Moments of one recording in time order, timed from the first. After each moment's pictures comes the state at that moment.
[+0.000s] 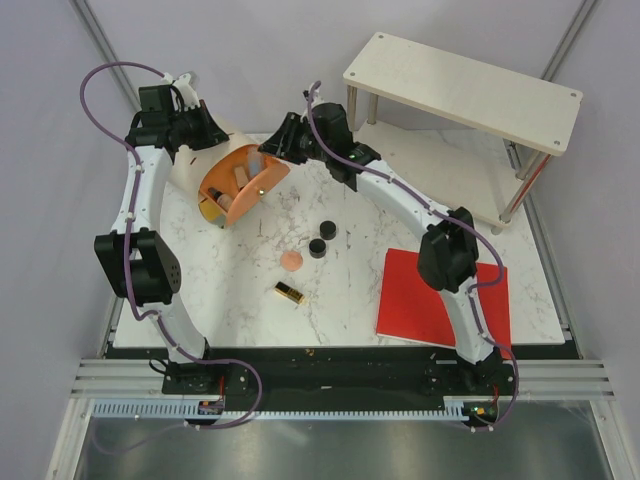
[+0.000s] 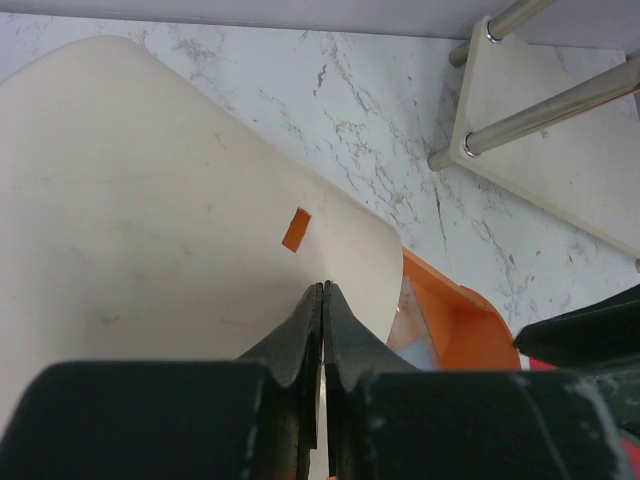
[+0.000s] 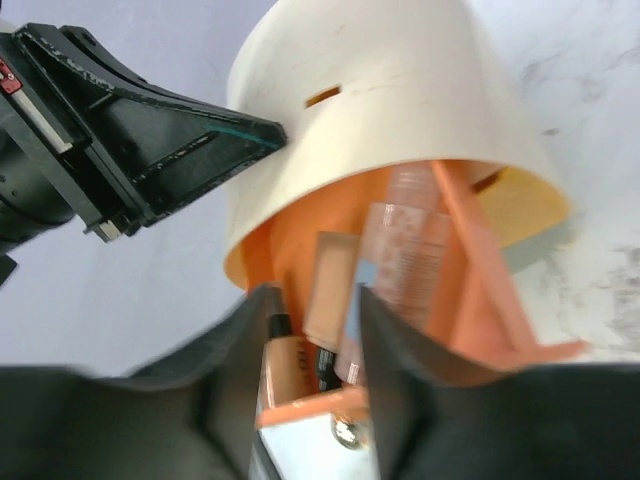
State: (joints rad) left arm 0.09 1.86 1.87 -0.60 0.47 -0.17; right arm 0.67 2.25 2.18 -0.14 -0.27 0.85
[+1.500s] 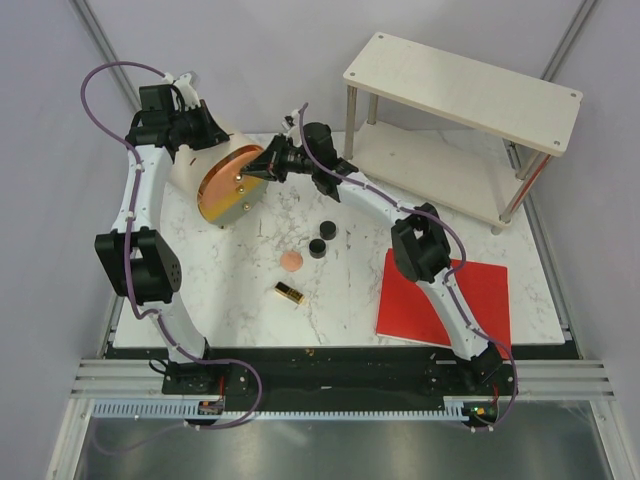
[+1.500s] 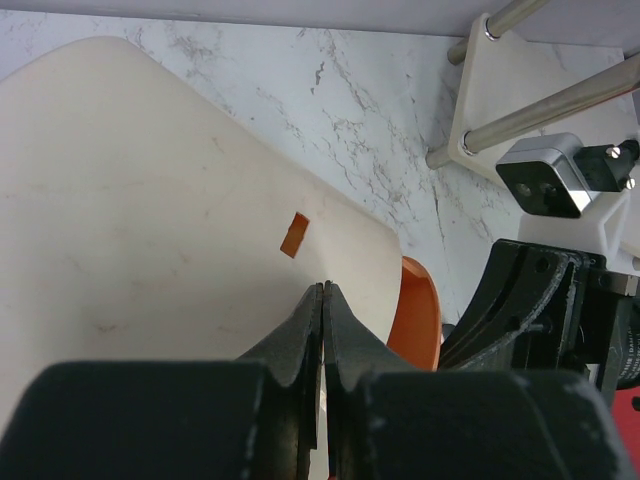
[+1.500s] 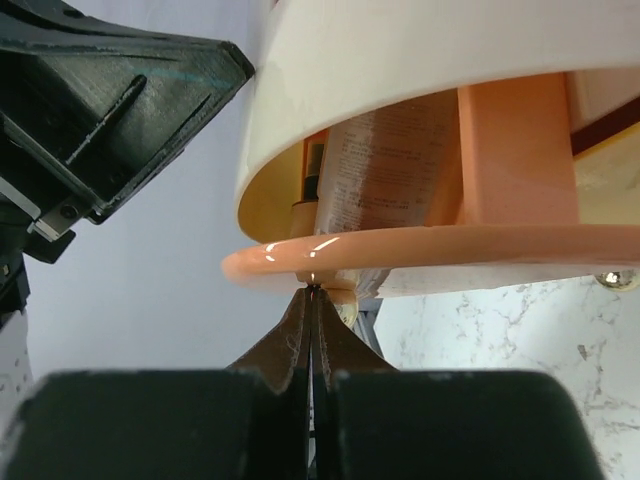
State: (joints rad) left arm 0.09 1.87 1.88 -0.62 0.48 -0.17; right arm 0.67 2.47 2.23 0.12 -0.63 1.22
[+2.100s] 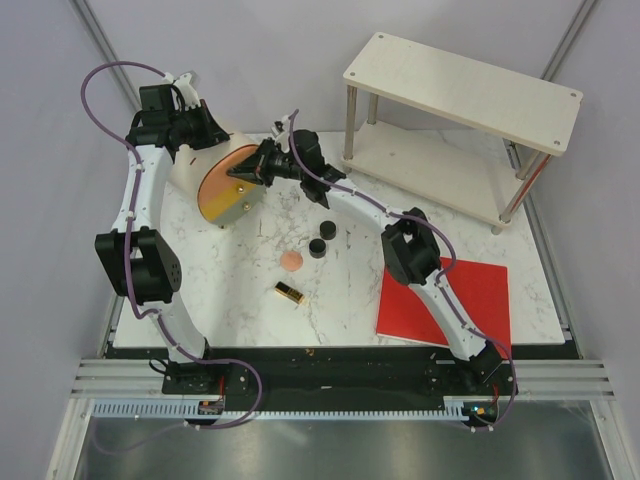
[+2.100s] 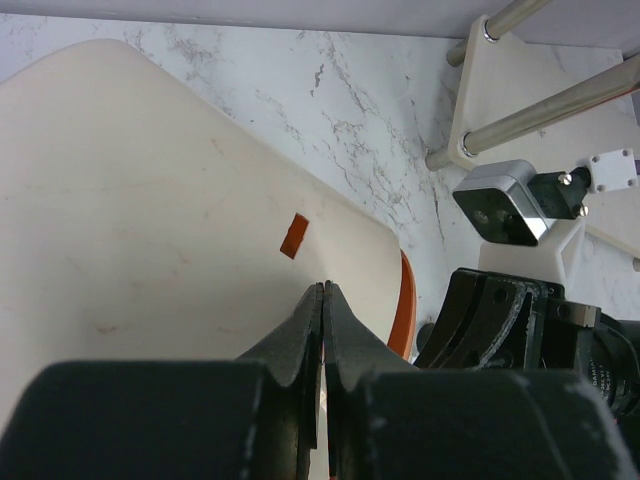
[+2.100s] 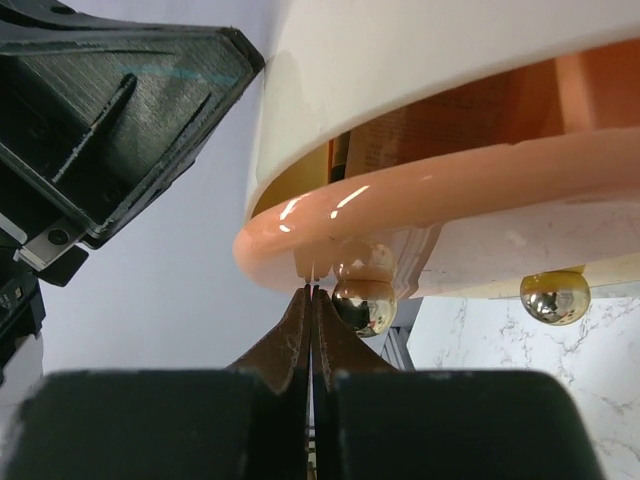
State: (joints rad) left arm 0.09 1.87 1.88 -0.61 0.48 -0.17; right arm 0.71 2.55 2.30 0.20 -0.57 1.34
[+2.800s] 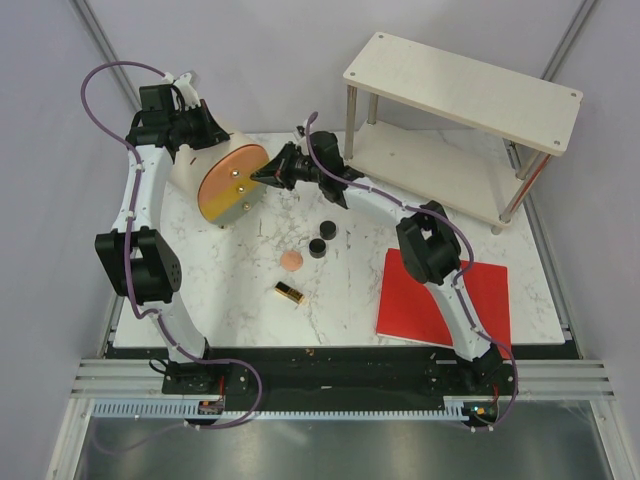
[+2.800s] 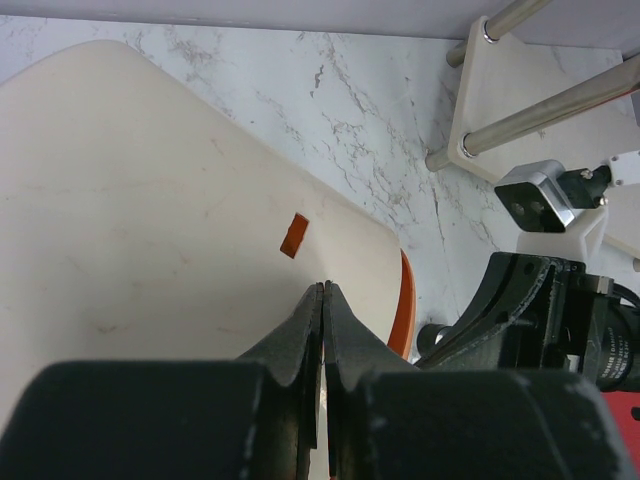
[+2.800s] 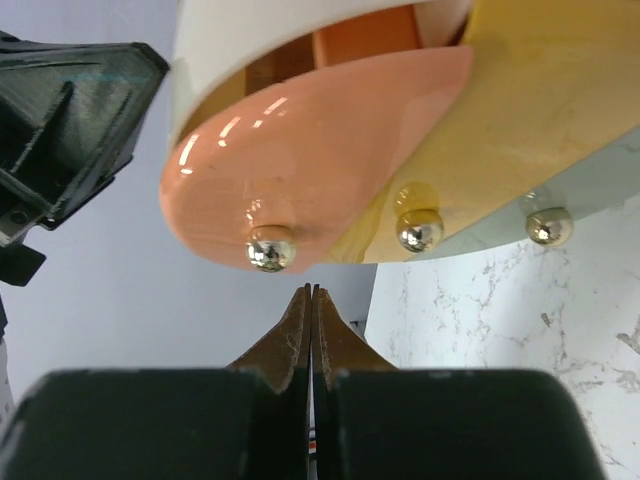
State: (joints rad) left arm 0.09 1.87 1.88 -0.60 0.48 -0.17; right arm 0.66 2.38 2.02 0.19 -0.54 1.27
